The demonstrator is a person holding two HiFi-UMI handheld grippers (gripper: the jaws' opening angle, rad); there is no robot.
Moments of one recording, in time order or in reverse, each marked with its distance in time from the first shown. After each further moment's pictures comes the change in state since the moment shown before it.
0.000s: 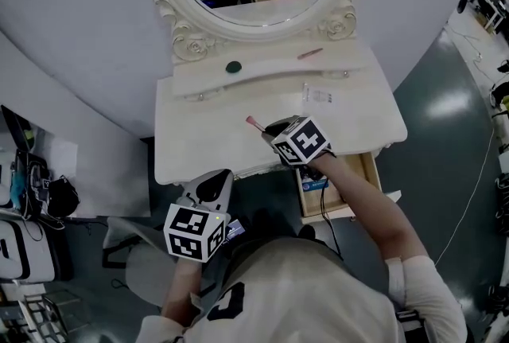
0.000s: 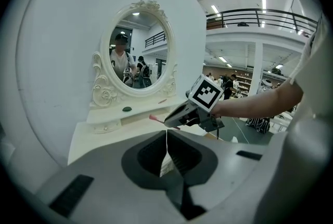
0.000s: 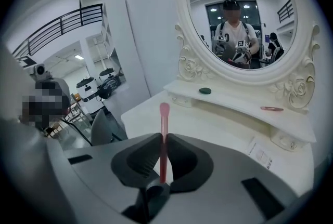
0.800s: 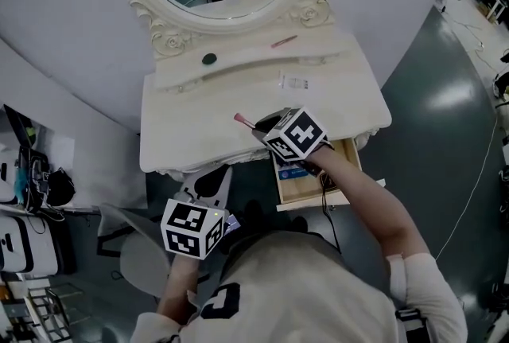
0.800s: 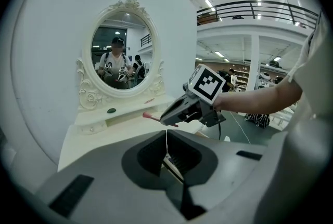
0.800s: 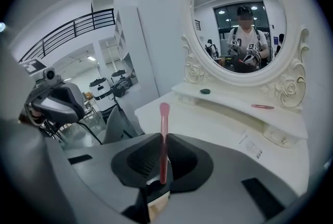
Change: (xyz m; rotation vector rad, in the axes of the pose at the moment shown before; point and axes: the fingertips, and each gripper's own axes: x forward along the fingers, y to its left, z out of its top) left arm 0.018 -0.103 0.005 0.056 0.026 0.008; right arm -0.084 0.003 -0.038 -0.057 -0.031 0.087
